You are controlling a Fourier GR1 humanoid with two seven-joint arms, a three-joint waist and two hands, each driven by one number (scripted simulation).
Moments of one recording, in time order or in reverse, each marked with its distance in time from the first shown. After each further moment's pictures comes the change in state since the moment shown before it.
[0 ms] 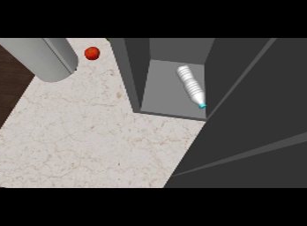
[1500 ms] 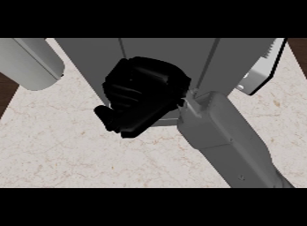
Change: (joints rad) left arm 0.264 -0.125 0.293 0.104 -0.009 -0.294 -0.006; right arm -0.755 0.209 -0.242 0.892 -0.476 -0.064 0.106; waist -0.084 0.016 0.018
